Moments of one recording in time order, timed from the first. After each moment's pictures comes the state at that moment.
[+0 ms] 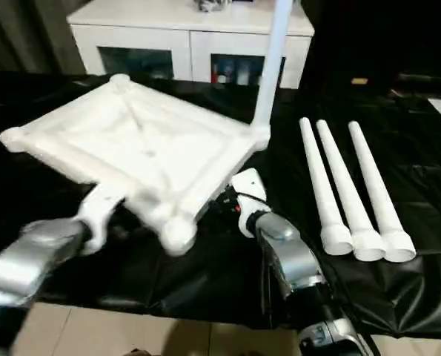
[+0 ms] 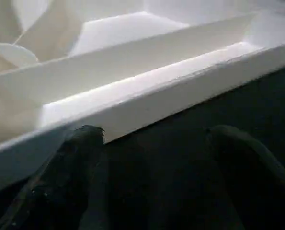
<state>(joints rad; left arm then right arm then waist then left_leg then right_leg) -0.33 0.39 -0.17 0.08 0.00 0.70 -0.55 -0.42 -0.16 0.15 0.34 0.01 0.38 0.29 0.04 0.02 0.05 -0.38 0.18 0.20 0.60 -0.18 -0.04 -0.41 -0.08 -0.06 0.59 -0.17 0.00</state>
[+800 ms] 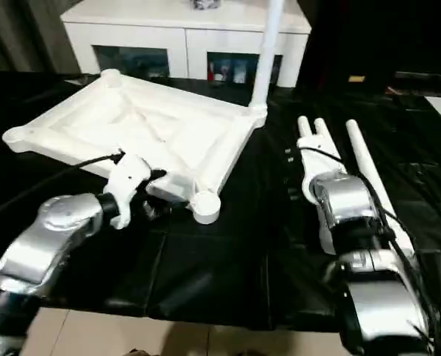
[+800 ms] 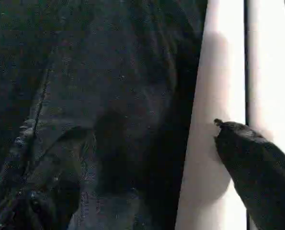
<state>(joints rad) -0.36 0.41 -0.22 -0.10 -0.13 0.49 -0.76 -0.78 -0.38 0.00 0.68 -0.02 0.84 0.24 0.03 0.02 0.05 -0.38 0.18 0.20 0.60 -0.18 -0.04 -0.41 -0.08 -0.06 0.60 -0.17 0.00</state>
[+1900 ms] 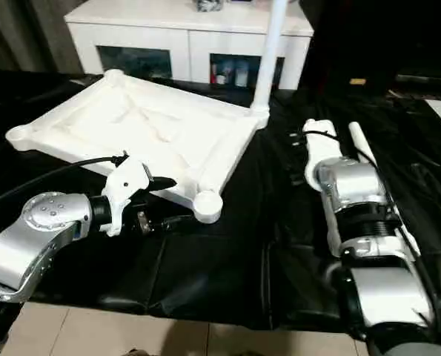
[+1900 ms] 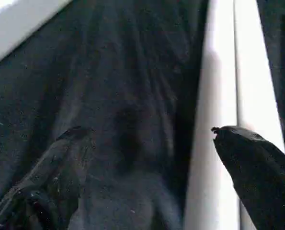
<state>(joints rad) -0.36 0.48 -0.24 -0.21 -0.17 0.56 -0.83 -0.83 -0.41 -0.02 0.67 -0.01 0.84 0.24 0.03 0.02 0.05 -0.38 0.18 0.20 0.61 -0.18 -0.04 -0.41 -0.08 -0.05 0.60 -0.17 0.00</state>
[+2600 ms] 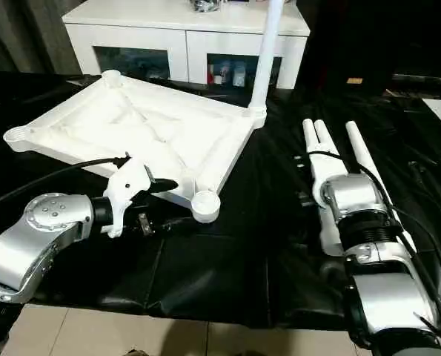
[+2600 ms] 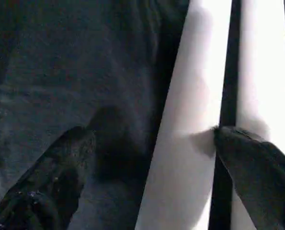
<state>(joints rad) -0.37 0.47 -0.25 -0.22 -0.20 0.57 -0.83 -0.79 -0.41 0.04 0.67 -0.04 0.92 0.27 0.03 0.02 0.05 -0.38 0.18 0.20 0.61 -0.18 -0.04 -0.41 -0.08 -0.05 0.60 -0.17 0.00</state>
